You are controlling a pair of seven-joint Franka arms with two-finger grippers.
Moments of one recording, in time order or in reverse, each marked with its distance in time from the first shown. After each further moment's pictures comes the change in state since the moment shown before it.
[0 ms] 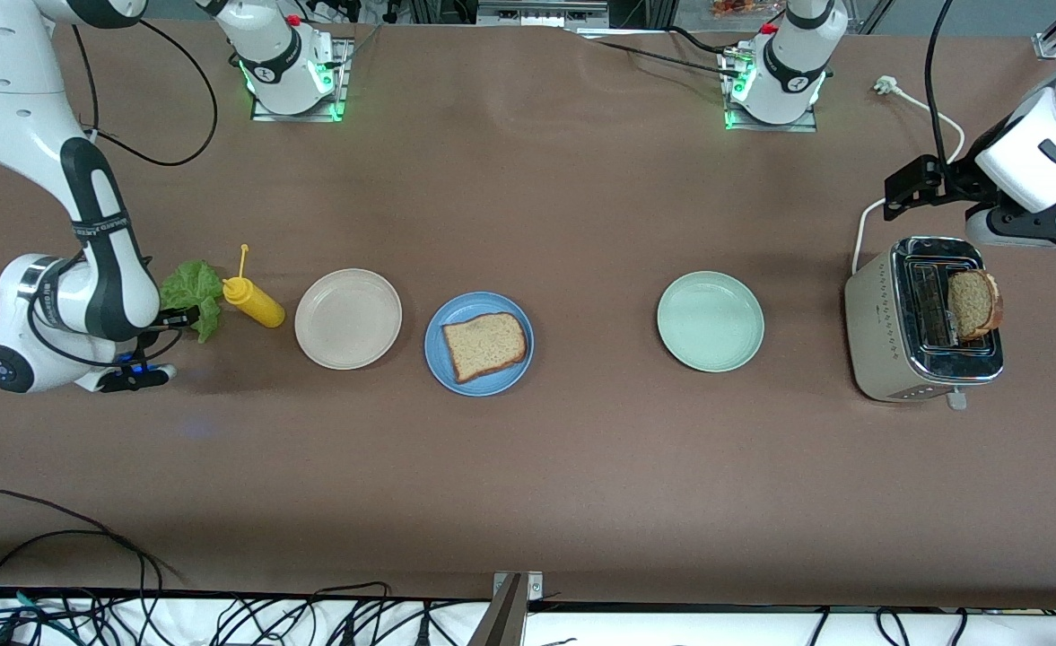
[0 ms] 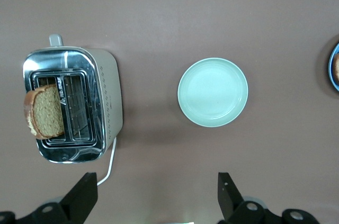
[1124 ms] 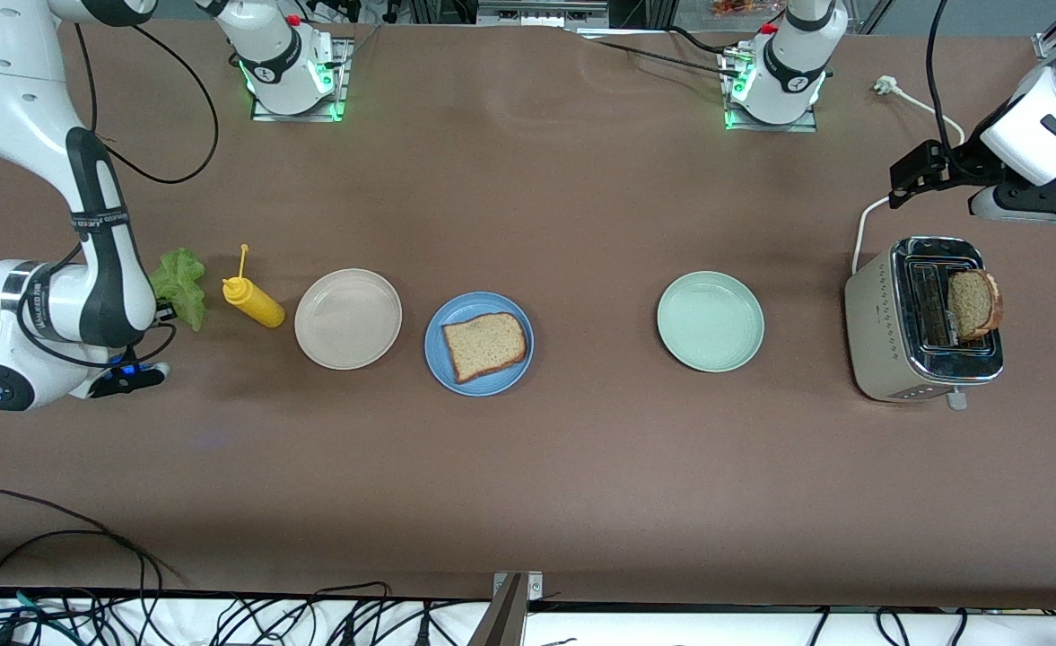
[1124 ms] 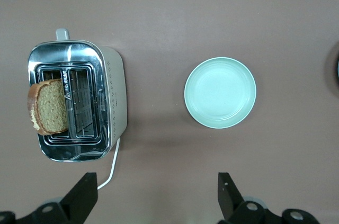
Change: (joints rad) left arm 0.093 -0.133 -0.062 -0.205 0.001 0.119 0.017; right arm 0.048 -0.011 0.010 0.153 -0.107 -0.244 -0.008
